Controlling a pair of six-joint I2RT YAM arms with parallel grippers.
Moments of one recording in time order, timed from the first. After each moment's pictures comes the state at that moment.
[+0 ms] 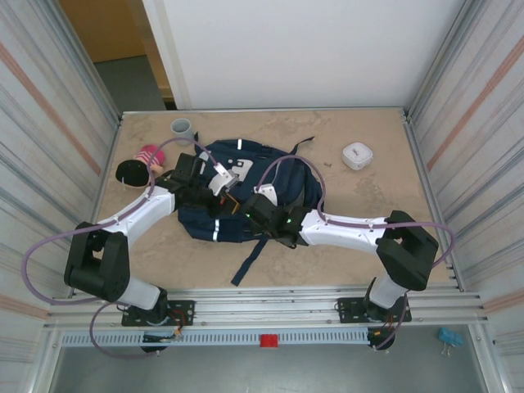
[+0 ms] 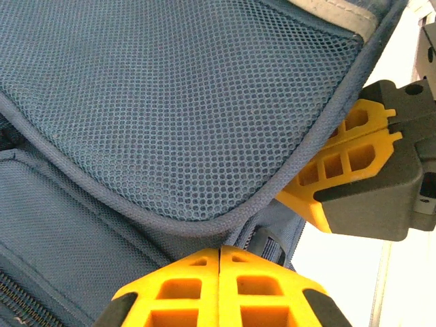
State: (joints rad) left arm -0.35 1.46 0.95 -0.50 0.73 0.34; right arm 1.06 1.61 1.04 -0.34 0.40 0.70
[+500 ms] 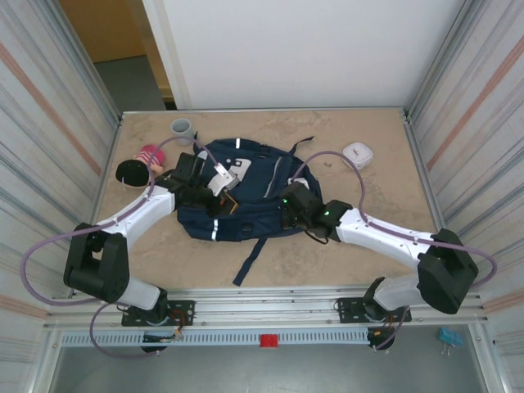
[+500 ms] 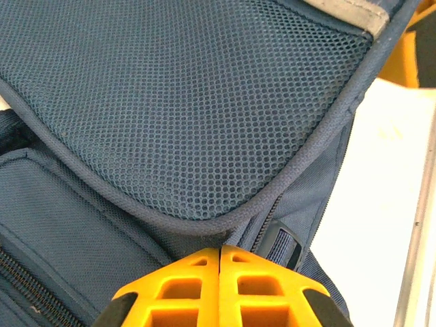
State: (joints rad) left arm -0.35 1.46 0.96 -0.53 0.63 0.38; right arm 0.84 1.35 0.88 -0.45 0.21 0.61
